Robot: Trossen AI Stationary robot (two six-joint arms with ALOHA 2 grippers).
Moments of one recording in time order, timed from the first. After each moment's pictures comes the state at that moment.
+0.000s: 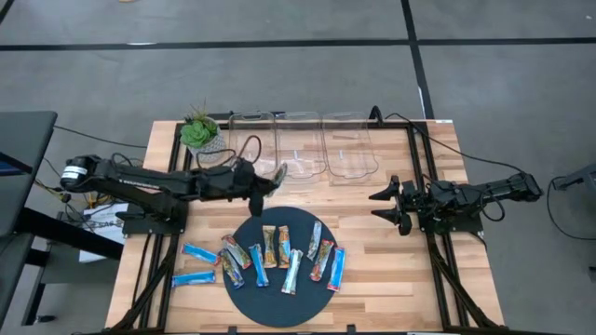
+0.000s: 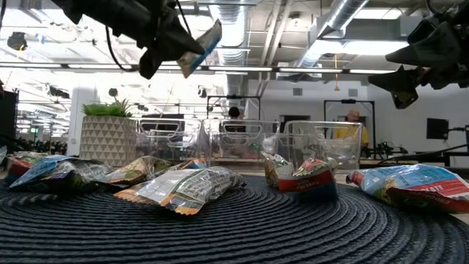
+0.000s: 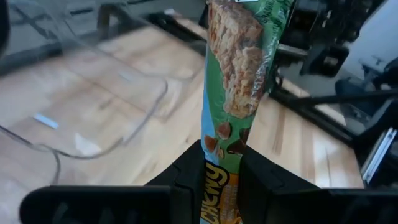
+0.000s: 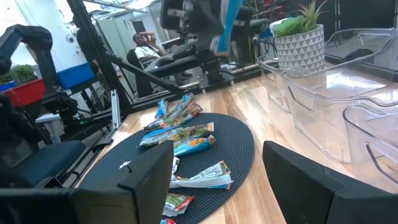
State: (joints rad) left arm -0.01 1.12 0.65 0.15 -0.25 -0.52; right arm 0.18 0.12 0.01 0.04 0.13 0.27
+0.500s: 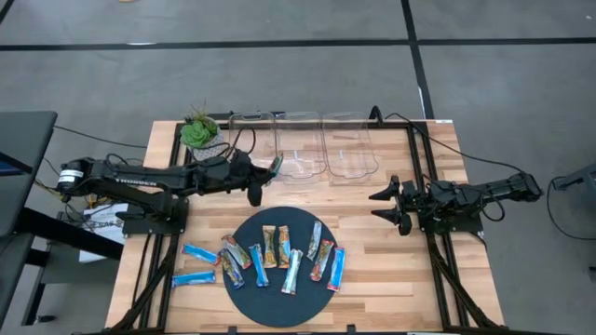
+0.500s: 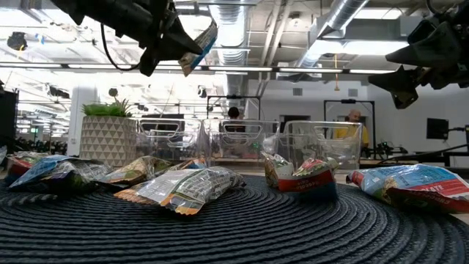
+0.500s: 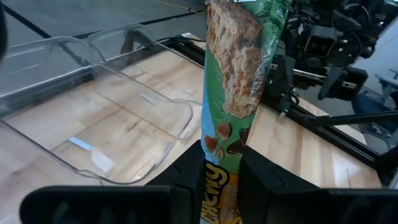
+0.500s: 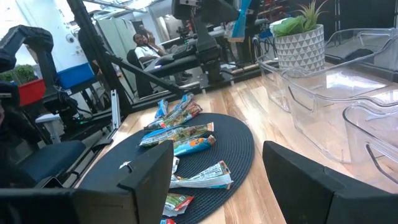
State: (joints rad) left arm 0.08 1.09 0.65 0.15 -0.25 -0.47; right arm 0.18 0.12 0.01 0.04 0.13 0.27
